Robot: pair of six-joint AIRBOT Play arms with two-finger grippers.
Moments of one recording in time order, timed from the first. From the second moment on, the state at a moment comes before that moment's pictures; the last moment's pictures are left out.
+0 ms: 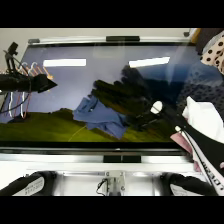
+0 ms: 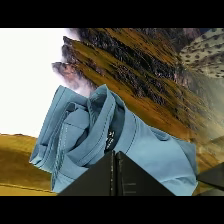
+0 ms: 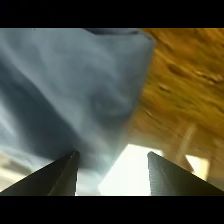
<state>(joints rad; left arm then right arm) 0.07 -1.15 1.28 0.92 -1.16 -1.37 0.33 -1.39 0.87 -0.95 0.97 1.74</state>
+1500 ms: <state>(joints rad) 0.07 -1.15 1.28 0.92 -1.16 -1.37 -0.39 -1.26 1.65 -1.15 1.58 1.55</state>
